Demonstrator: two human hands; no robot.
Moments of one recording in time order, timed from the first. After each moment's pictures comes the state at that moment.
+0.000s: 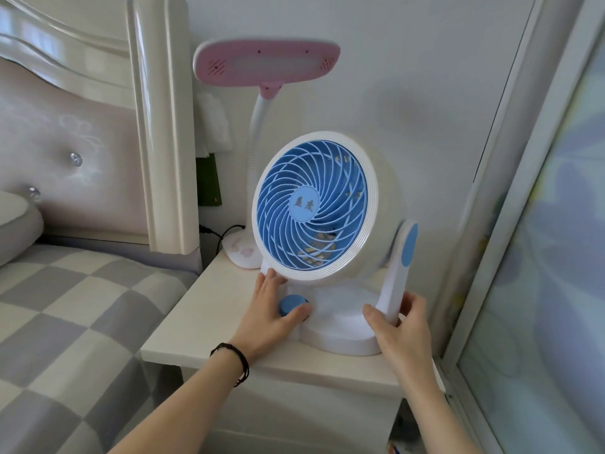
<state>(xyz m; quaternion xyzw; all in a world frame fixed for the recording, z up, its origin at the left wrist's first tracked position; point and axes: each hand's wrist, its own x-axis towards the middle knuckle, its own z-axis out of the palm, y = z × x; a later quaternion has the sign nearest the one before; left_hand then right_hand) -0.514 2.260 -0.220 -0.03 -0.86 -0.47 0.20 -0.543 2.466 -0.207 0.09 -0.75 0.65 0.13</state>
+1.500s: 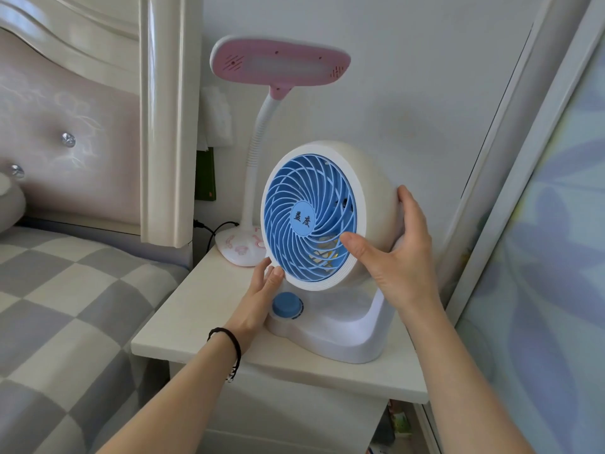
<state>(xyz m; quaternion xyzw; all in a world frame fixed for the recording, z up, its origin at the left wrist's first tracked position) -0.512 2.261 -0.198 0.02 -0.69 -0.71 0.15 -0.537 2.439 -0.102 0.23 -0.77 0.55 0.25</state>
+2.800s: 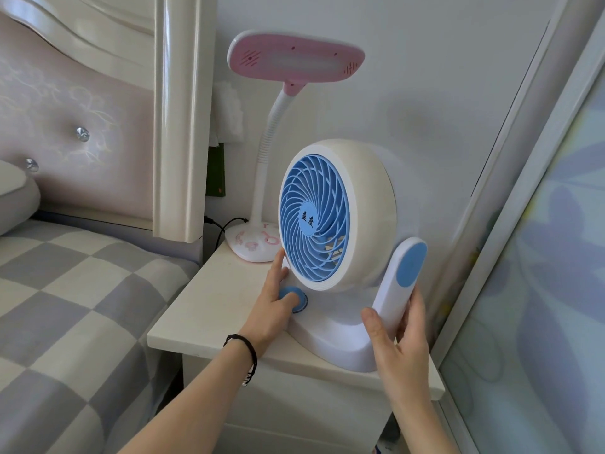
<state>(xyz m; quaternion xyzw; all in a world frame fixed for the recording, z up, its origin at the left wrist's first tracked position) -0.500 2.266 -0.204 -0.01 -0.72 -0.67 0.16 -0.504 2.448 -0.206 0.19 -0.71 0.65 0.19</state>
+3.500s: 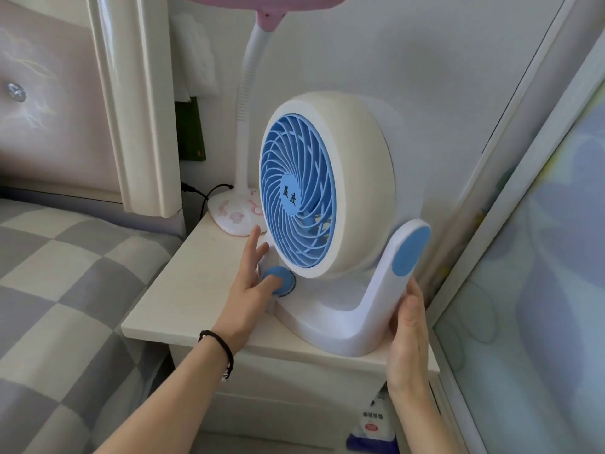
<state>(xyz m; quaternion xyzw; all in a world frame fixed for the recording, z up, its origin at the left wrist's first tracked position) -0.508 2.260 -0.214 0.04 -0.67 -0.72 0.18 -0.522 2.459 -0.225 0.12 -0.67 0.72 0.12</state>
